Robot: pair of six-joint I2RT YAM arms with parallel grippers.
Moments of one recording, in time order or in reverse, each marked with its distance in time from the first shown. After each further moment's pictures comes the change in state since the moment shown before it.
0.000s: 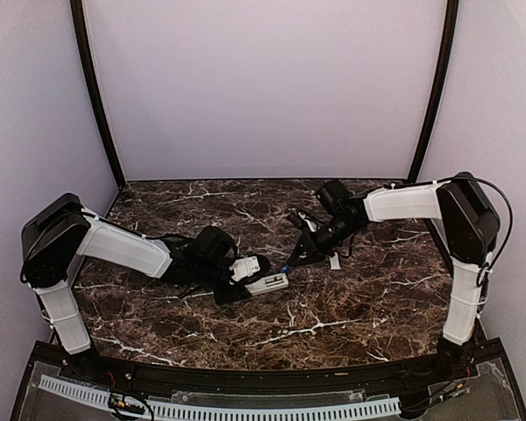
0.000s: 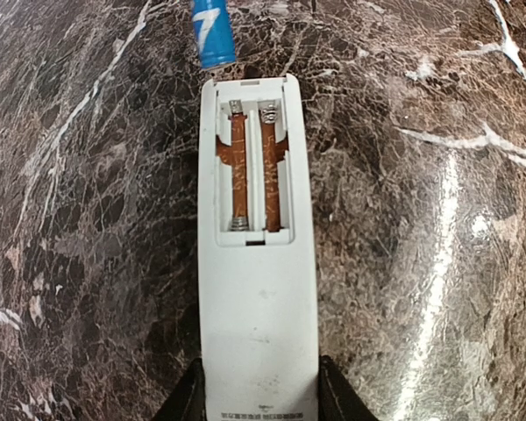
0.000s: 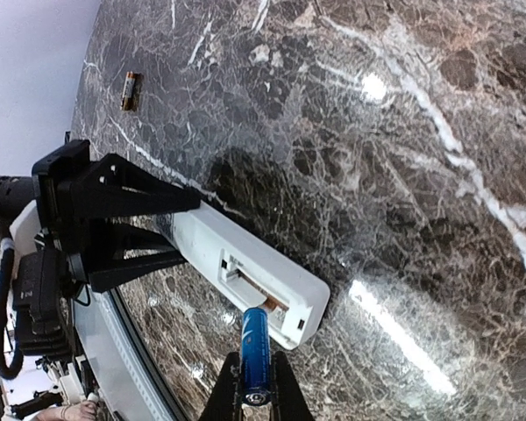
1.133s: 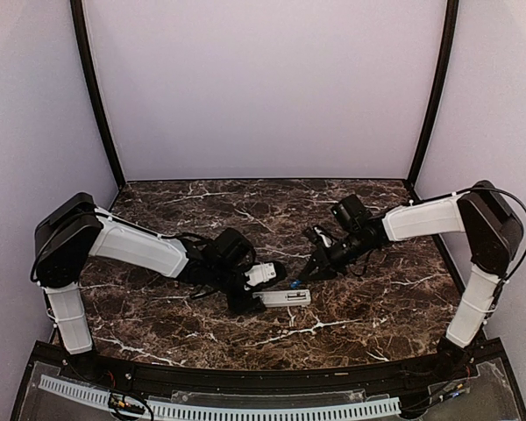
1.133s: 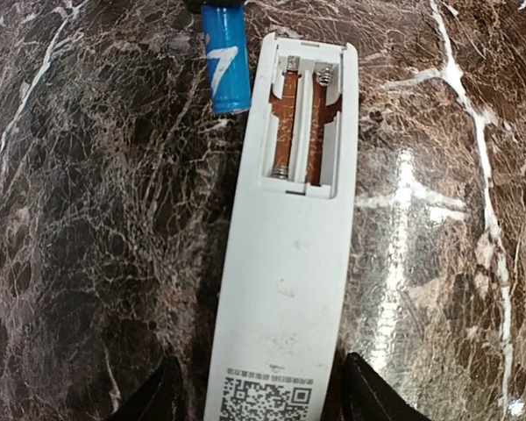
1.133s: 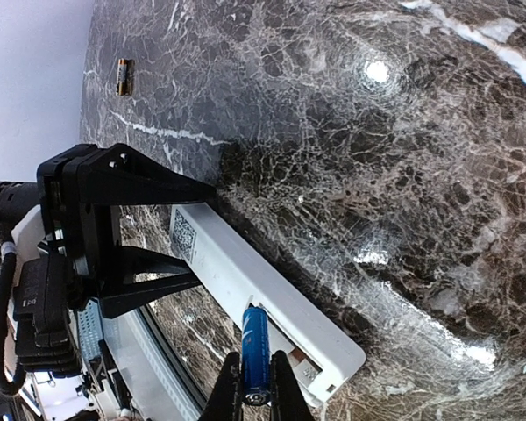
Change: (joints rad) left arm -0.068 0.083 0.138 -0.127 0.075 -0.061; right arm 0.000 -0.166 -0.293 0.168 -0.012 0.175
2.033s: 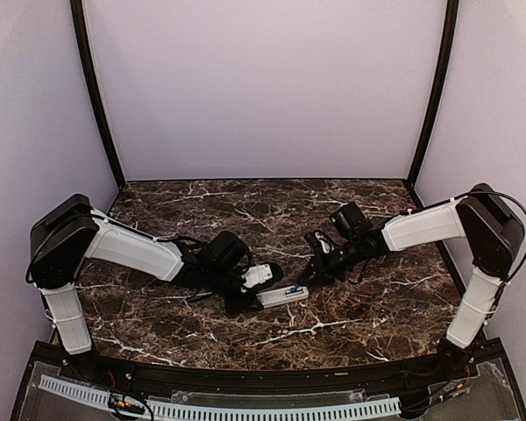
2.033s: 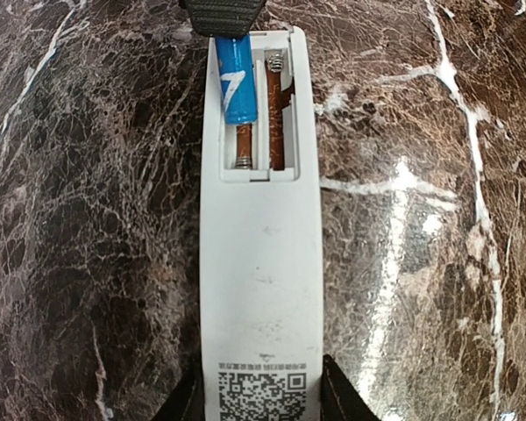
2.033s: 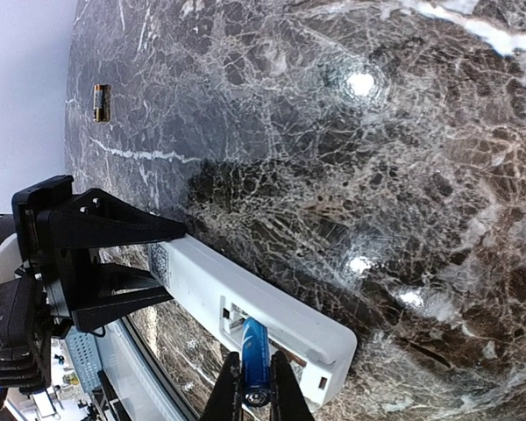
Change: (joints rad) left arm 0.000 -0.031 -0.056 0.040 0.003 -0.052; right arm 0.042 -0.027 -0.095 0.158 0.095 0.146
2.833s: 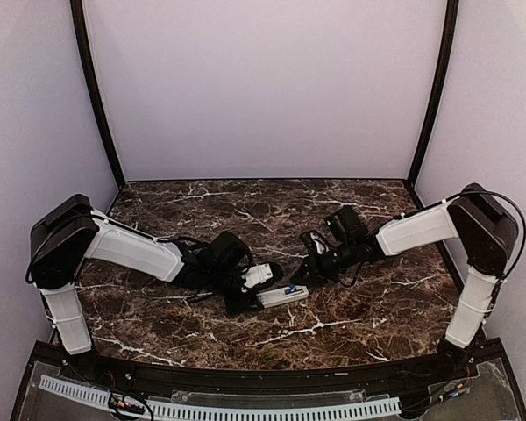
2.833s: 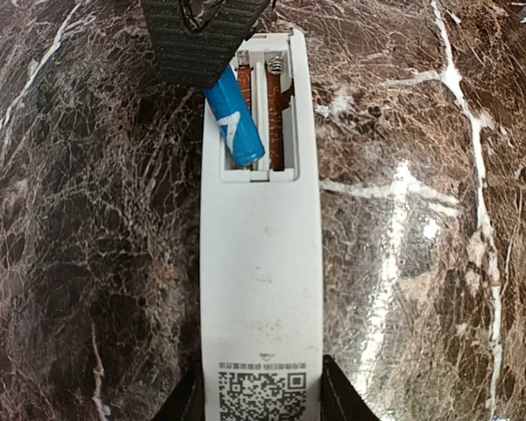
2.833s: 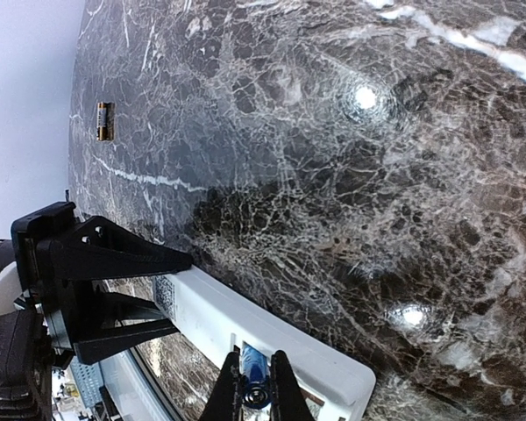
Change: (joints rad) left arm 0.000 0.000 -0.001 0.004 -0.016 -0.031; right arm 0.032 0.043 -0.009 0.121 0.032 0.065
